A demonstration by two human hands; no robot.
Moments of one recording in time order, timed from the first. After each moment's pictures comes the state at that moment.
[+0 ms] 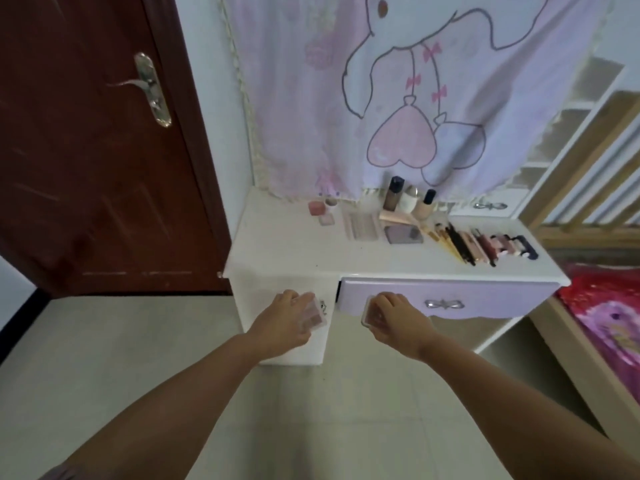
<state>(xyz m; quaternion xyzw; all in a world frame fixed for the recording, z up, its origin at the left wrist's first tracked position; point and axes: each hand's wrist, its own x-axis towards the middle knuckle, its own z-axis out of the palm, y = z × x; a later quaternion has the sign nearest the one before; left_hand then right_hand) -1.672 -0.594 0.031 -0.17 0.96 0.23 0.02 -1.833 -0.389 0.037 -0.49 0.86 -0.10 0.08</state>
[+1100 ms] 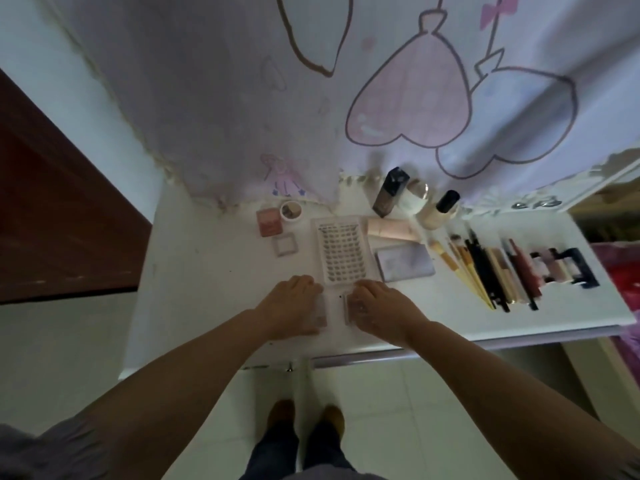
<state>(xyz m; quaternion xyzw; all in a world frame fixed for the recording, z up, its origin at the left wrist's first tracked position) -1.970 -0.714 -0.044 0.01 0.98 0.12 0.18 -2.085 -0.519 -0.036 -0.51 0.84 -0.03 0.19</state>
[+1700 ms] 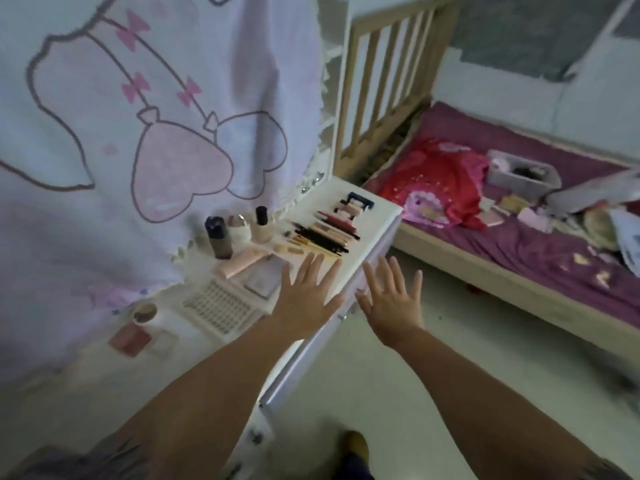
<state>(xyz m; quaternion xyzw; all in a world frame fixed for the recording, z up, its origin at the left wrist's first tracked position) -2.028 -0.573 0.037 0.29 0.96 0.06 0.04 -1.971 -0.396 0.027 0.07 1.00 0.04 0.04</state>
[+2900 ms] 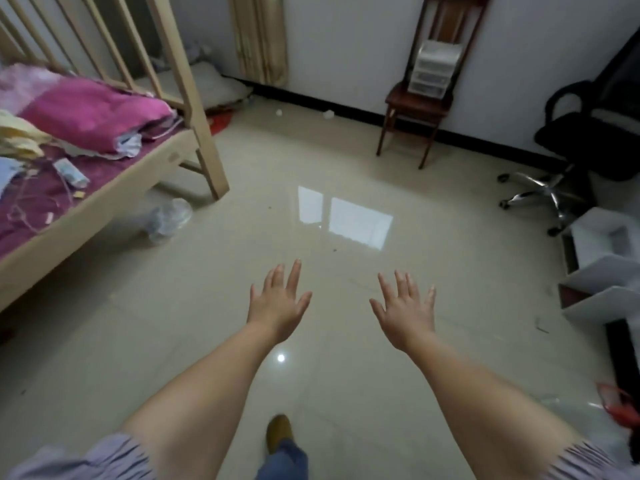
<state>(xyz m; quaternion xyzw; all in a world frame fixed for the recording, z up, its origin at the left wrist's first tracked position) -1.262 -0.223 0.005 0.84 0.52 -0.06 0.16 -1.056 -0.326 -0.012 0.84 0.52 -0.14 0.07</state>
